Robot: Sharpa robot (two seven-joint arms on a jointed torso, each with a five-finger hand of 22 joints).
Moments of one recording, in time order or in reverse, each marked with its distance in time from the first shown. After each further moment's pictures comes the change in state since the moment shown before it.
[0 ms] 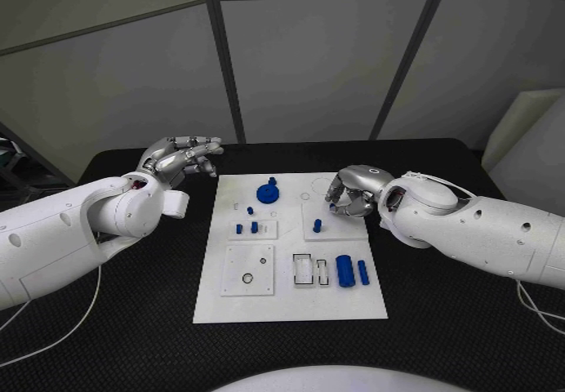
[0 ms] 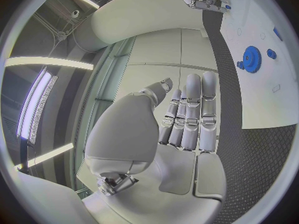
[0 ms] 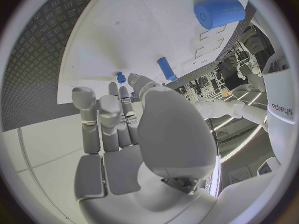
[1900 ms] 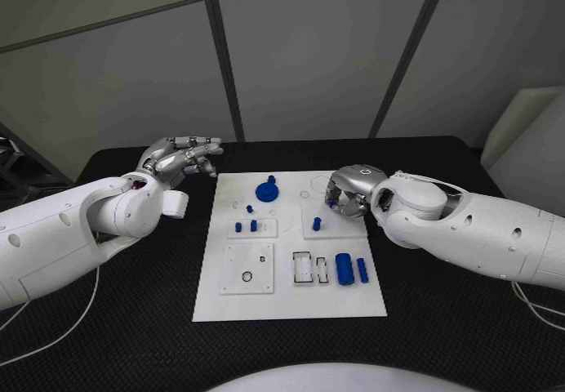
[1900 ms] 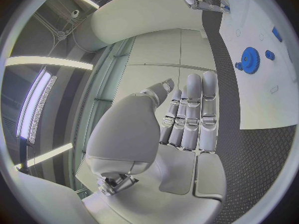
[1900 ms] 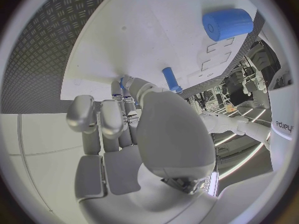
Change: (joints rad) left arm -0.007 0.000 0.000 0.000 0.000 0.002 -0.003; left_hand 0.017 0.017 -0.010 -0.010 0.000 -0.009 0.009 0.008 0.000 -0.010 0.003 0.012 -0.002 -0.011 0.003 -0.003 -0.011 0.000 -0.004 0.004 -0.008 -0.005; right arm -0.002 0.015 0.001 0.040 -0.166 0.055 -0.129; right_hand 0.044 0.051 0.123 -0.113 -0.076 0.085 -0.034 0.020 0.011 0.092 -0.034 0.030 0.026 0.000 -0.015 0.136 0.086 -0.031 0.094 -0.016 0.177 0.208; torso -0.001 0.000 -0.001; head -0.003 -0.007
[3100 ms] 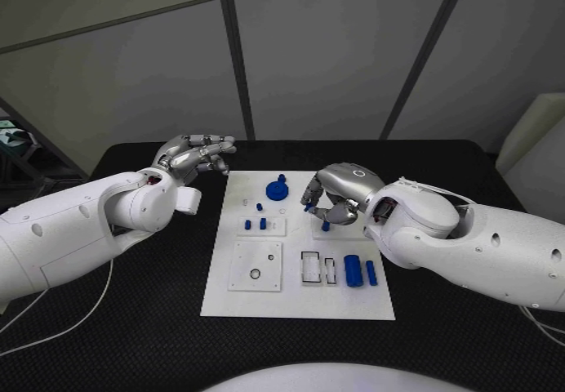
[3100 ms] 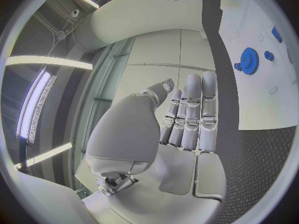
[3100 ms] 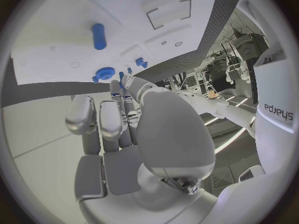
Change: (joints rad) left arm -0.001 0.007 0.000 0.000 0.000 0.000 -0.003; left_hand 0.000 0.000 0.000 0.000 0.000 0.000 0.000 0.000 0.000 -0.004 0.004 0.000 -0.001 0.000 0.000 0.000 -0.001 0.000 0.000 0.000 0.000 0.000; right arm 0.001 -0.018 0.023 0.251 0.040 -0.103 -0.011; right_hand -0.003 0.003 0.001 -0.006 0.001 0.005 0.002 0.004 0.001 0.001 -0.001 0.001 0.004 0.000 0.000 0.008 0.005 0.000 0.008 -0.001 0.009 0.014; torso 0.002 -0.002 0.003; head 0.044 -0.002
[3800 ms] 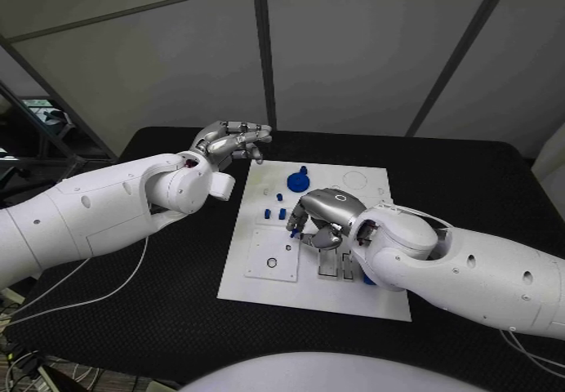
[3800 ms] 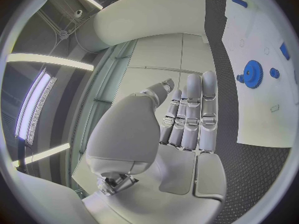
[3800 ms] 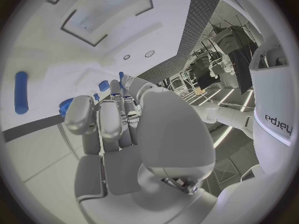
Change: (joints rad) left arm 0.002 0.026 0.000 0.015 0.000 0.000 -0.005; left_hand 0.000 0.000 0.000 0.000 0.000 -0.004 0.004 0.000 0.000 0.000 0.000 0.000 0.000 0.000 0.000 0.000 -0.001 0.000 0.000 0.000 0.000 -0.001; right arm -0.058 0.159 -0.049 -0.065 0.048 0.046 0.046; right_hand 0.000 0.000 0.000 0.000 0.004 0.000 0.000 -0.001 0.000 0.000 0.000 0.000 0.000 0.000 0.000 0.004 0.000 0.000 0.000 0.000 0.000 0.000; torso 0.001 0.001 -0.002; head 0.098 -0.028
